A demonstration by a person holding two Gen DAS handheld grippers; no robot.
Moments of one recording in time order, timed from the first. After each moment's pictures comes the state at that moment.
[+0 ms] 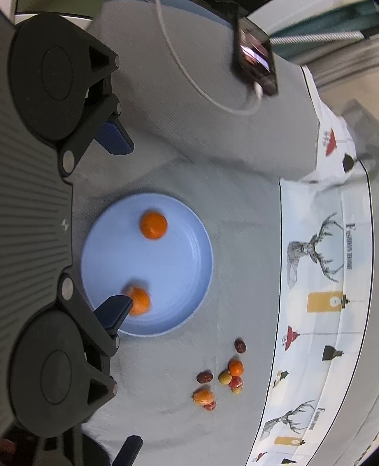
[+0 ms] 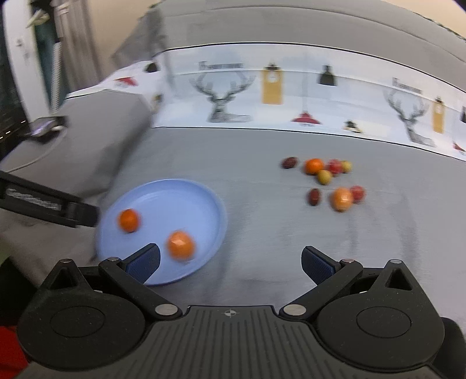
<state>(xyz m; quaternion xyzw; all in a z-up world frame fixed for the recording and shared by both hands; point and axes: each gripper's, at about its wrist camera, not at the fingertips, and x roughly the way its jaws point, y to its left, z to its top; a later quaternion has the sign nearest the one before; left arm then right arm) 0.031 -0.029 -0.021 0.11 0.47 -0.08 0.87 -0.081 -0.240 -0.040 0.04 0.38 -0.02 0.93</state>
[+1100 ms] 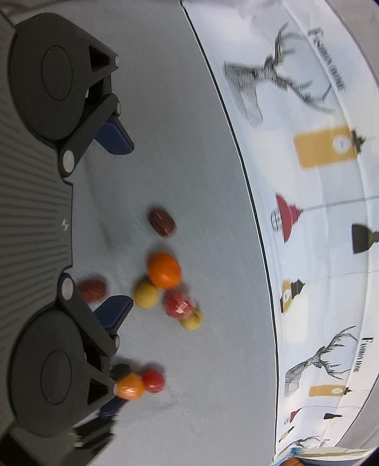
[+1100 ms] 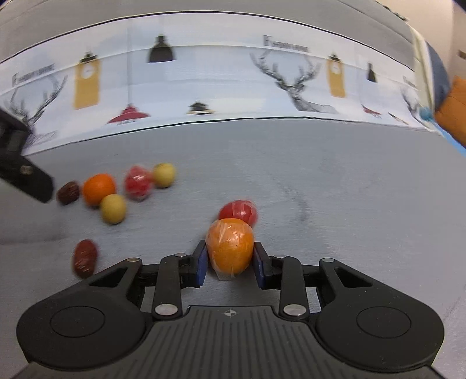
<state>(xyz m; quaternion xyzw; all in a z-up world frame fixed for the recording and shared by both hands) 0.205 -0.289 -0.113 0.16 0.49 -0.23 0.82 0.047 -0.423 -0.163 0.07 0.34 -0.25 0.90</state>
